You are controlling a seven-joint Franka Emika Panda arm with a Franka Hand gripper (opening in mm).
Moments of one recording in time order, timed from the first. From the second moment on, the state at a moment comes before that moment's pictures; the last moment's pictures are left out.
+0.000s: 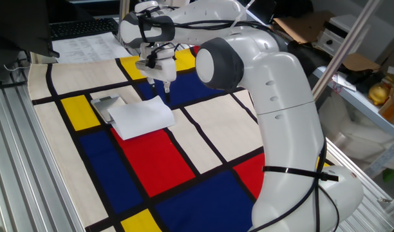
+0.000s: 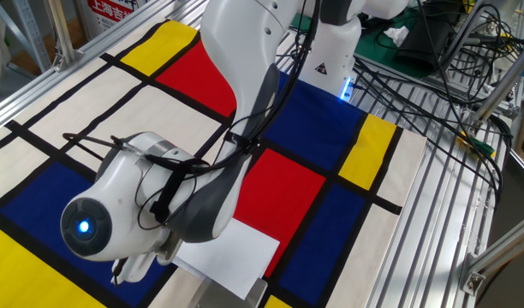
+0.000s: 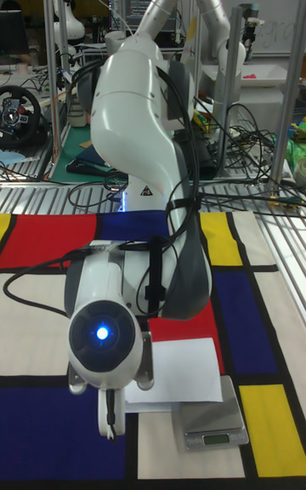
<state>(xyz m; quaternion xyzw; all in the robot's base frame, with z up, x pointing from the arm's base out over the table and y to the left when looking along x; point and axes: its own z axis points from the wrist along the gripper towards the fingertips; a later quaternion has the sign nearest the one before) 0.637 -0.053 0.095 -0.66 -0.70 0.20 0.17</state>
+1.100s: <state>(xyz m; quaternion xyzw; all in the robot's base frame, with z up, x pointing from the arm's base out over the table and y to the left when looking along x) 0.615 -0.052 0.143 -0.63 -0.71 0.22 0.21</state>
